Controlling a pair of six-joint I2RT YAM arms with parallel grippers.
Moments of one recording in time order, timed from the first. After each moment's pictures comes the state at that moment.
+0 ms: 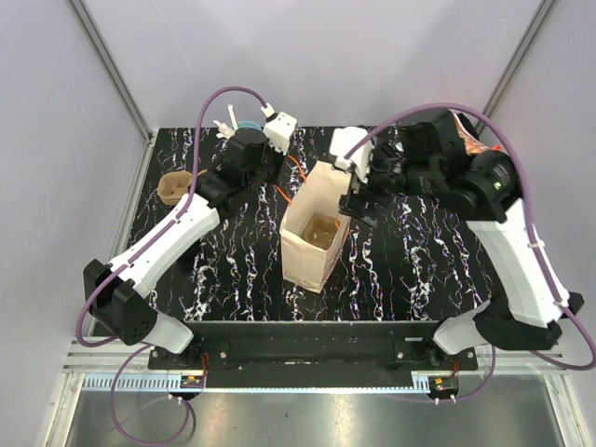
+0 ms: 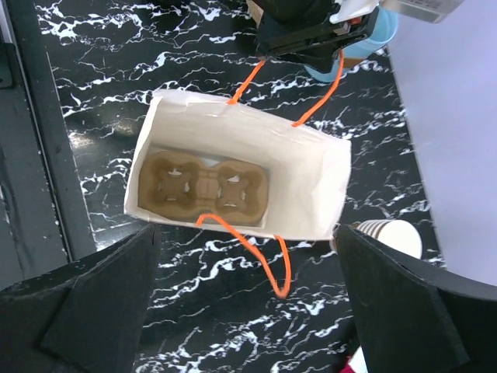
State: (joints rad) left arm -0.60 1.46 1.41 -0.33 -0.11 0.09; right arm 0.75 1.48 2.18 -1.29 -0.27 -0.58
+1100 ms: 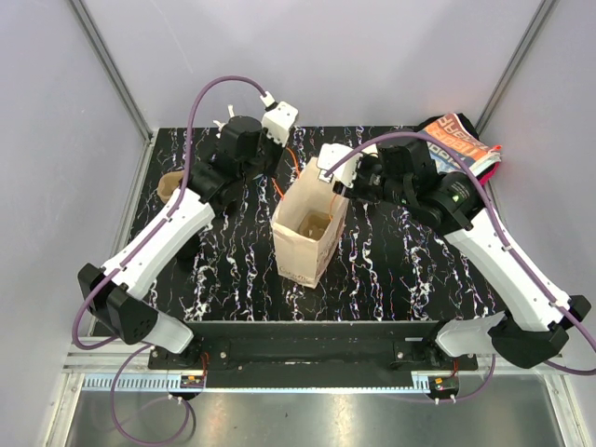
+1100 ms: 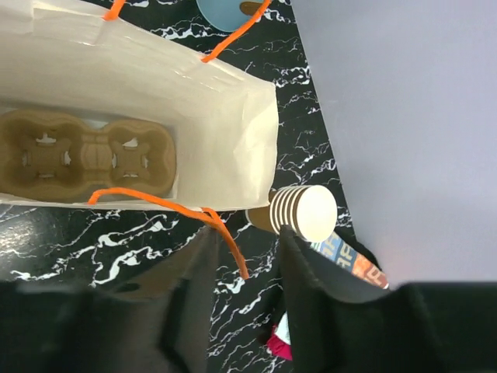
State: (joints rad) left arm -0.60 1.46 1.54 -0.45 -0.07 0.14; right arm 0.74 1.32 1.71 -0.88 0.02 -0.75
